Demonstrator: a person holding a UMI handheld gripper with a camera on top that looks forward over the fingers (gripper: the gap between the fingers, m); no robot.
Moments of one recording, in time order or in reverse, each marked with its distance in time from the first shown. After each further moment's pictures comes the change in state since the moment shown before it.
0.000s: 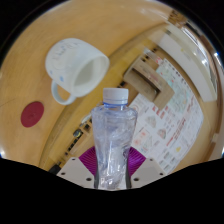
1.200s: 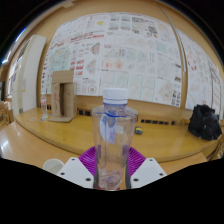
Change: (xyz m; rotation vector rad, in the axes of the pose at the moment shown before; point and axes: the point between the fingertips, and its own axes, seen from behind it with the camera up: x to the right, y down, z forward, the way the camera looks) arm -0.070 0.020 -0.002 0.001 -0.354 2.137
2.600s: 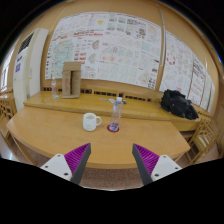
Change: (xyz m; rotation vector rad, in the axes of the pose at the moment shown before) arm -0.093 0.061 -0.403 -0.235 0.182 0.007
